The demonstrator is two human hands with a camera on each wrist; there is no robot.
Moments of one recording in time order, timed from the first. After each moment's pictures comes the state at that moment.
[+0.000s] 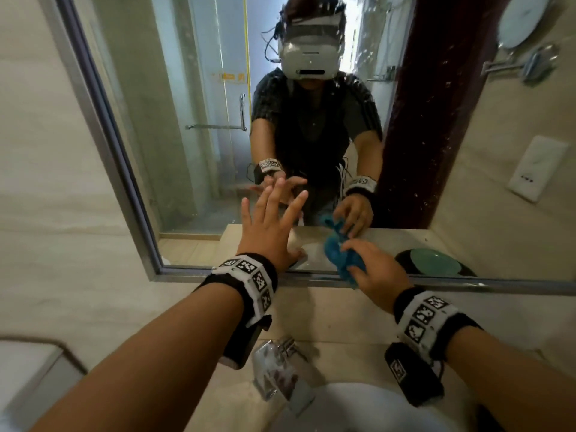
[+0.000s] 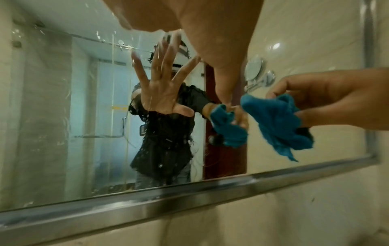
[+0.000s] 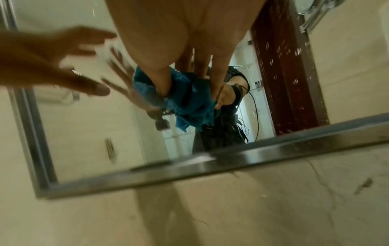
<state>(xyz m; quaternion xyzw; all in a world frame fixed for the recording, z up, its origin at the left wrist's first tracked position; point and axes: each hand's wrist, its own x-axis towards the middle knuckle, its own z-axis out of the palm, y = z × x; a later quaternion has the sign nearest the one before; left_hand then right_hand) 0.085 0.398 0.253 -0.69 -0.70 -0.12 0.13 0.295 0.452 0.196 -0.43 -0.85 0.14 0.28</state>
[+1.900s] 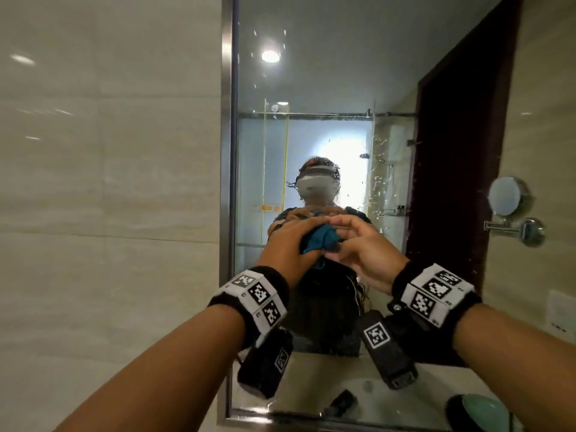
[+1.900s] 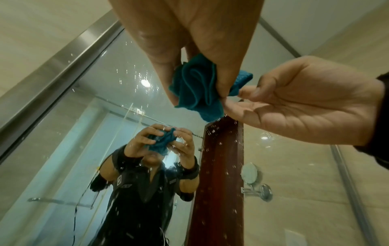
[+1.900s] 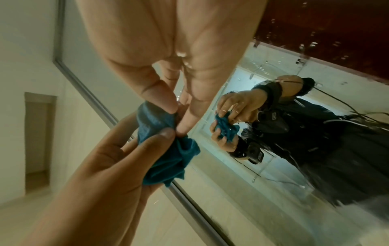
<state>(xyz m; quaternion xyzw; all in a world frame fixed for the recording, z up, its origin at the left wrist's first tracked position) -0.026 0.323 0.490 -0.72 -0.49 -0.48 0.08 0.125 0.356 0.510 -0.19 -0.64 0.57 0.48</state>
